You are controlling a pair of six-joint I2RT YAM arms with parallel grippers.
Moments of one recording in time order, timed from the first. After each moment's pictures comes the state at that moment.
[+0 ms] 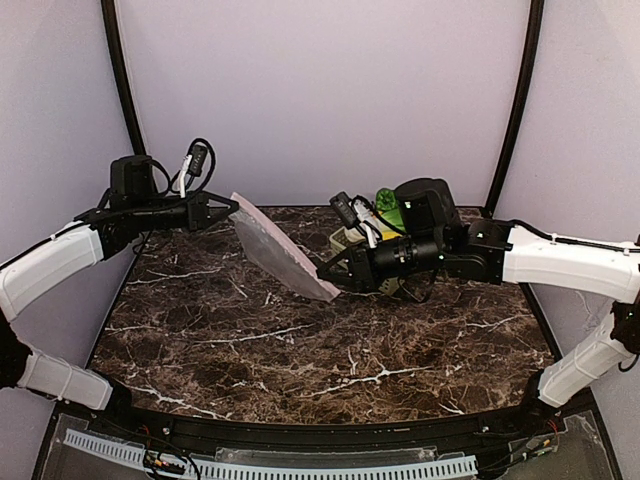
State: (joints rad) left arm -0.32 1.25 1.04 -0.10 0.71 -0.25; right arm 0.98 1.42 1.17 -0.20 -0.38 0.34
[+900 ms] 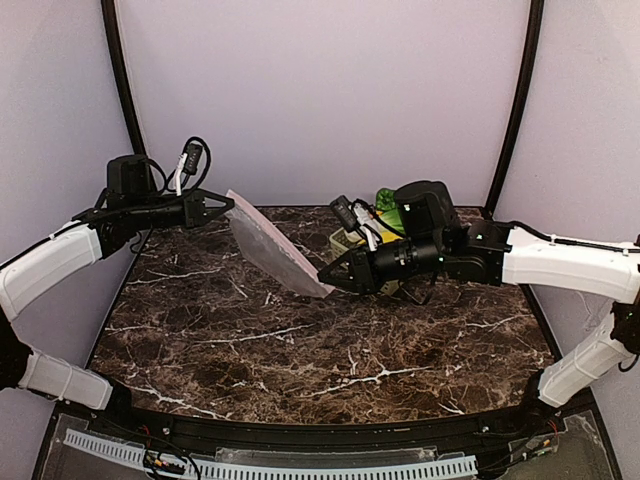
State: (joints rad) left arm -0.28 1.25 1.04 -0.09 0.71 -0.27; right arm 0.98 1.42 1.16 -0.21 -0.38 0.34
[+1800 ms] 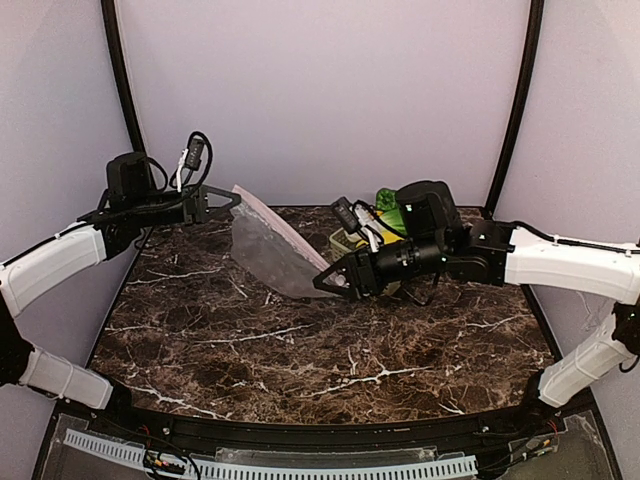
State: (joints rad) left arm -0.29 1.27 1.02 0.06 0.88 -0.36; right arm 0.98 1.42 1.16 -0.23 -0.40 0.34
